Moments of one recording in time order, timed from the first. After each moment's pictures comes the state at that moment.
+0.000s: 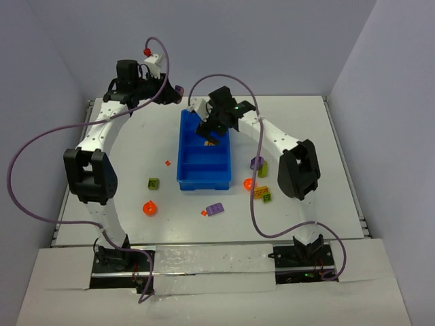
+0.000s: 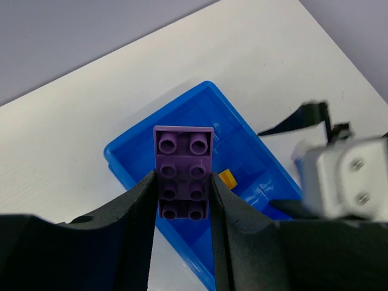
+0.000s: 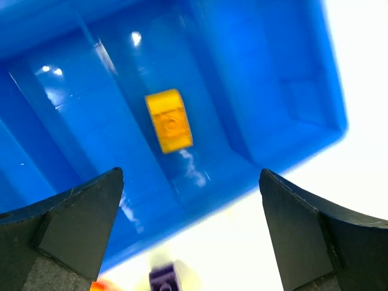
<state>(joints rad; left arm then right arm) -0.16 1.93 1.82 -0.34 0.66 -0.04 0.57 2.08 1.90 -0.70 -0.12 -0.58</state>
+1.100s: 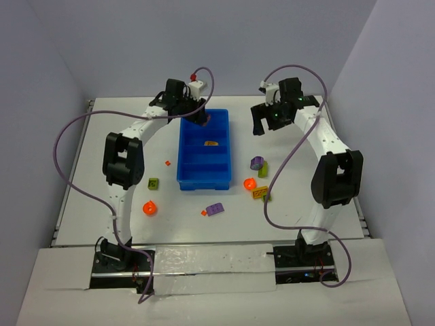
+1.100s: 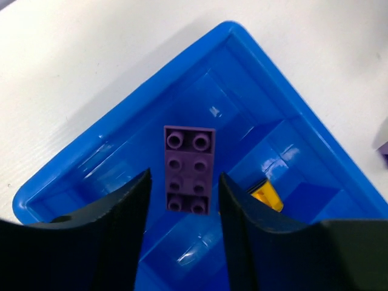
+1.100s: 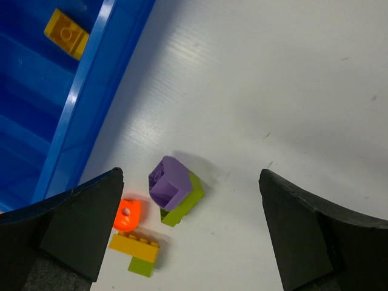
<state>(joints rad) -0.37 2.26 1.95 -0.36 0.42 0.11 0.14 1.81 1.64 -0.78 -0.30 -0.19</state>
